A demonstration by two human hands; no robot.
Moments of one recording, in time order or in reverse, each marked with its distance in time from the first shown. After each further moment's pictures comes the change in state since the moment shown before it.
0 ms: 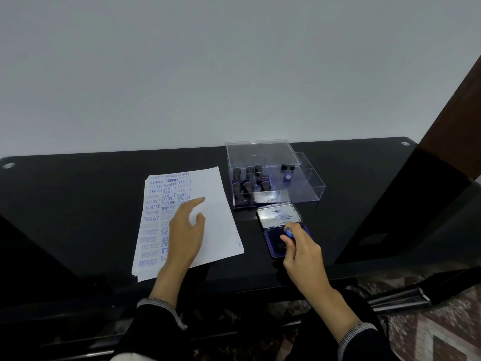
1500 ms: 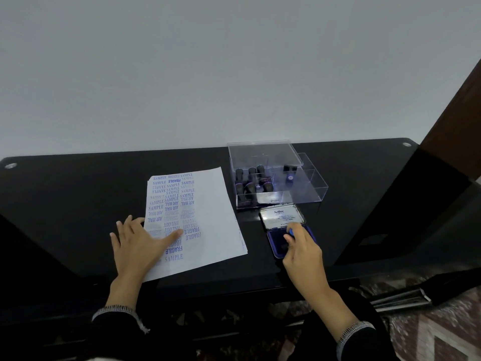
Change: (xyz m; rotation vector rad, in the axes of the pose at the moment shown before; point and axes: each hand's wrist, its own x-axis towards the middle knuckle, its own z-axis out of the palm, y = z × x) left_hand 0.016 -0.071 -0.074 0.697 -0.022 -0.296; right_hand 0.002 -0.004 0.010 -0.051 0.040 0.011
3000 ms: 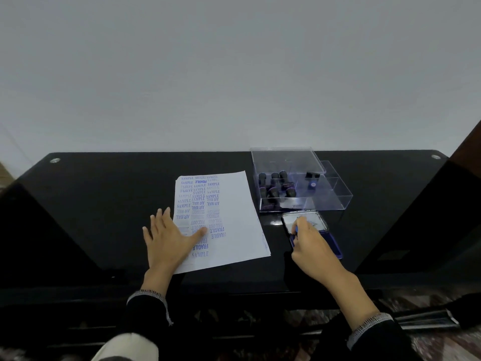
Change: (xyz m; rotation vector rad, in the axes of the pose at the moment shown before) left_hand -0.004 -0.003 0.001 0.005 0.018 0.061; right_hand 0.035 -0.034 -0.007 -0.062 -0.508 0.098
